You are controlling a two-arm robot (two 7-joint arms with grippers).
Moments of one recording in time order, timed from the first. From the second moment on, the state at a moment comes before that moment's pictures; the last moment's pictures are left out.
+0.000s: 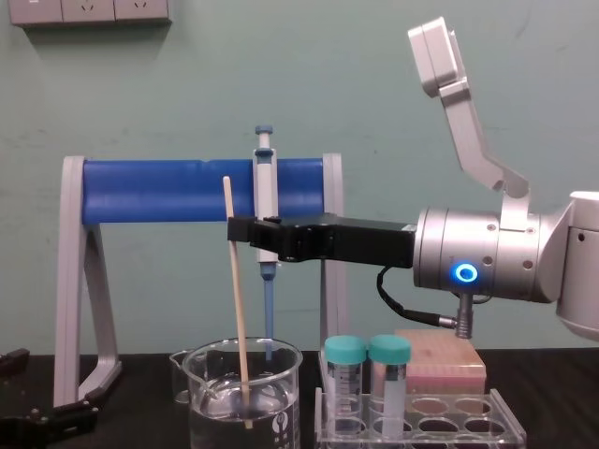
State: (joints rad) left arm -0.20 0.60 0.45 -1.41 -0.25 -0.12 0.03; right arm 0.82 0.17 -0.64 -0.86 0.59 -0.09 0.86
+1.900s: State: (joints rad) left arm -0.20 0.60 0.45 -1.41 -0.25 -0.12 0.03; right arm 0.81 0.16 -0.62 -0.85 0.58 -0.07 0.87
